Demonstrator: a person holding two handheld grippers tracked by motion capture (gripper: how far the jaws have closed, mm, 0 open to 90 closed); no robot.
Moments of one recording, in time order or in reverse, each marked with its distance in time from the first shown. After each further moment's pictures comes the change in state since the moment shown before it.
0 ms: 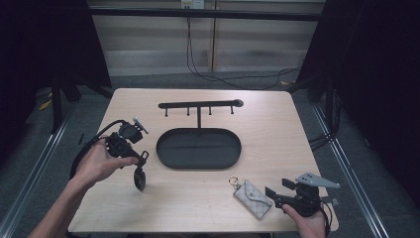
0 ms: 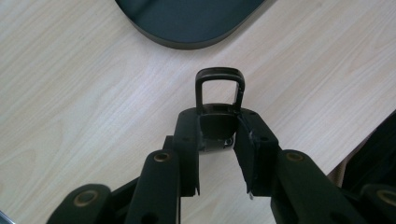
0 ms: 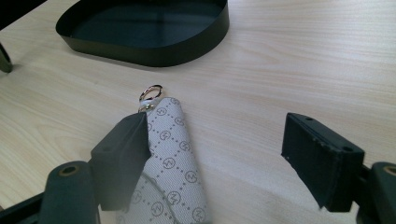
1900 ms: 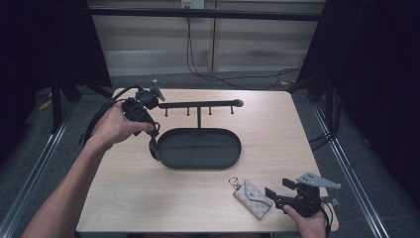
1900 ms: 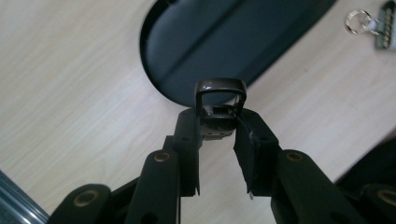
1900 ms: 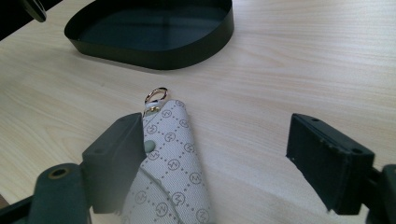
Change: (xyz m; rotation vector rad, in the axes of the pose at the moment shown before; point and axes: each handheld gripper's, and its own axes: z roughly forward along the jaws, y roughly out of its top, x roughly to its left) left arm 0.005 0.085 -0.035 0.040 0.027 -0.007; right arm -0.001 0.000 -0.002 -0.013 0.023 -0.001
